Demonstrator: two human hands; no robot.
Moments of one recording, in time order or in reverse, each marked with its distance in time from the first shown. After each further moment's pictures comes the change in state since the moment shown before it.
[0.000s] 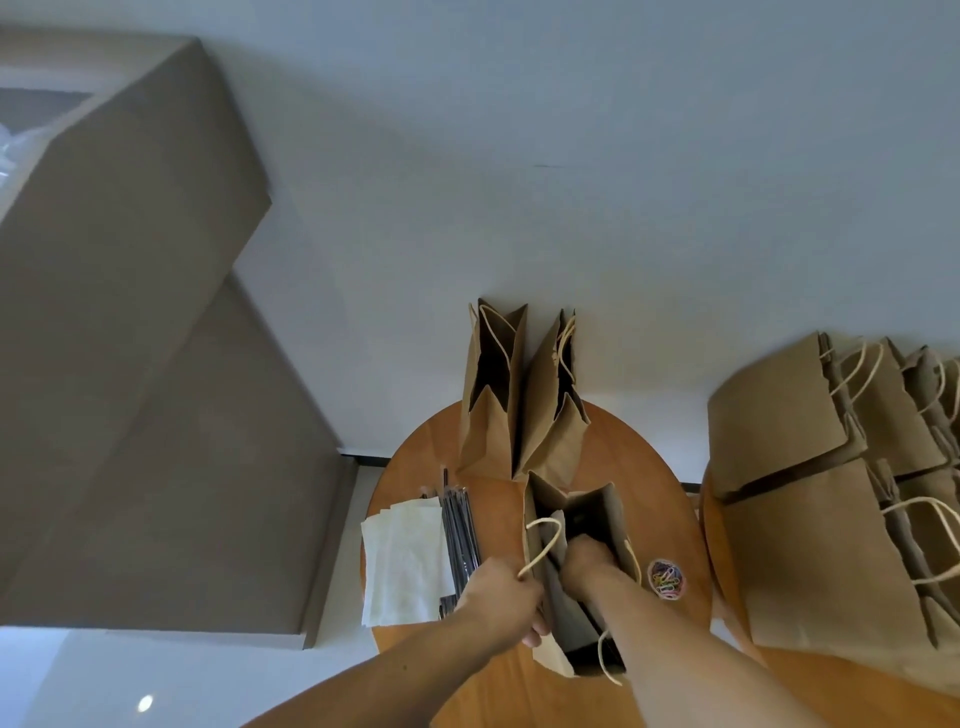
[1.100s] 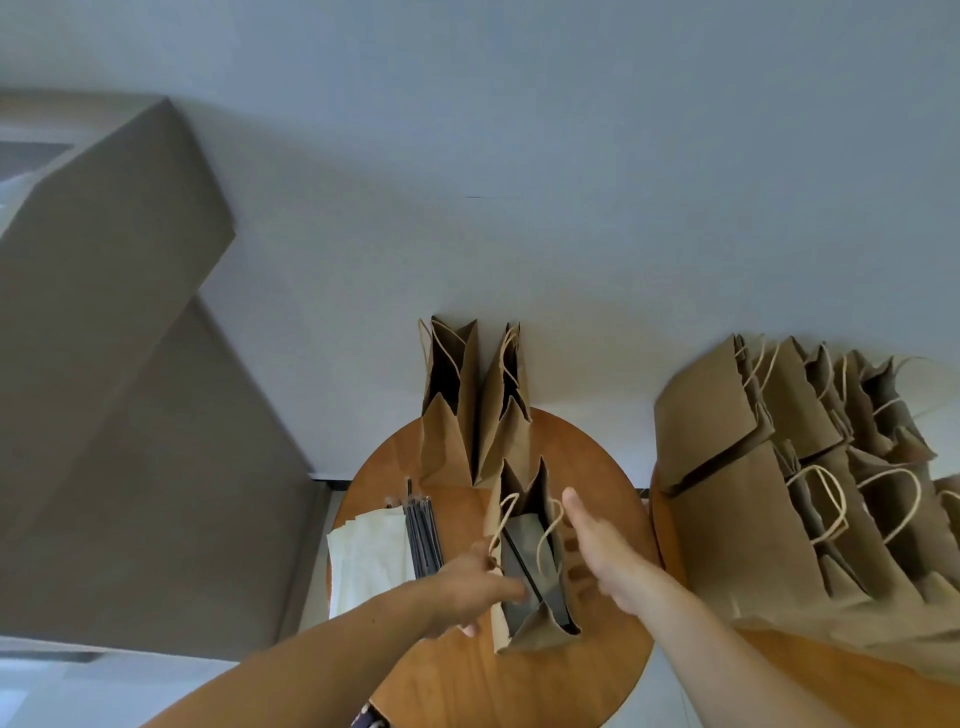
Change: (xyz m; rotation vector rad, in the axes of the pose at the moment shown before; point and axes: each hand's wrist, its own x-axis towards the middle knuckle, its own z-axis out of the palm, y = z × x) left_hand -0.001 0.010 0.012 0.129 -0.248 0.032; right_hand -0.079 0.057 -0.050 1.135 -0.051 0.143
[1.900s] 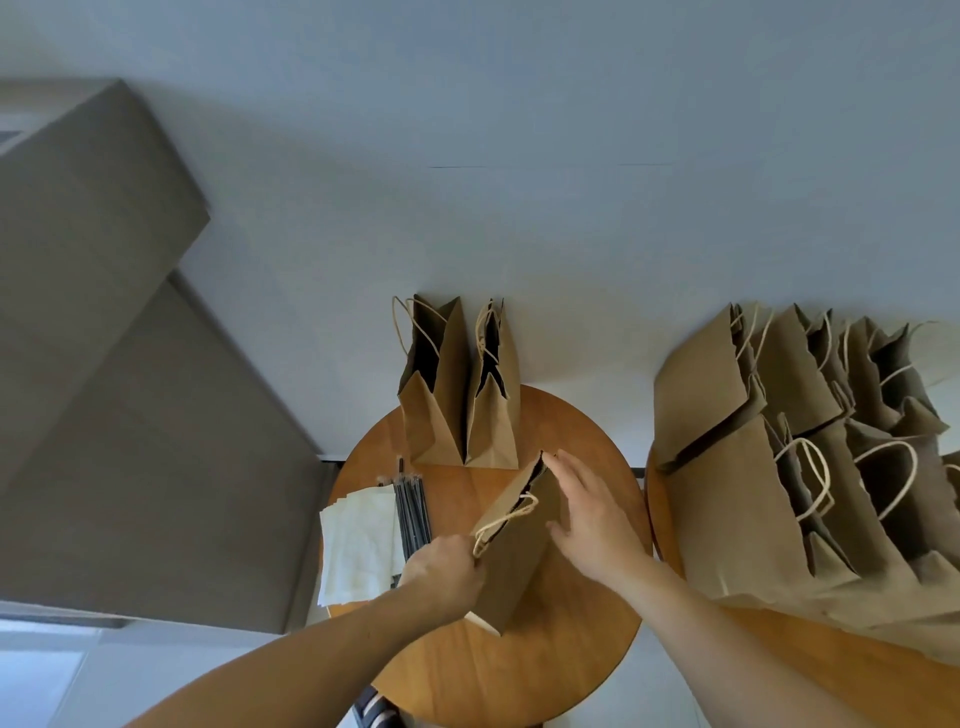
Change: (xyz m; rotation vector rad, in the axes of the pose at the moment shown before) left_hand -0.006 0.013 0.040 0.709 0.481 -0.025; right_hand 0.024 0.036 -0.034 -0.700 0.247 -0.760
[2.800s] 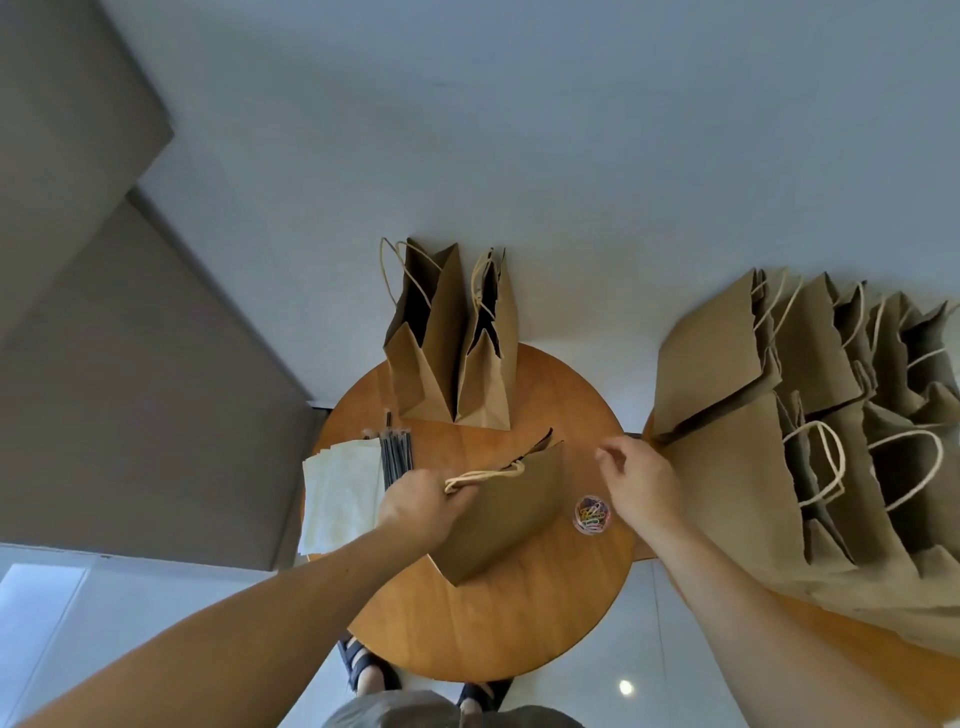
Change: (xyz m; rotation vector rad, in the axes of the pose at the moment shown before) left_hand 0.041 -0.008 0.010 -0.193 0.124 -0.071; right_hand 0.017 0.078 -0.011 0.060 0.160 0.254
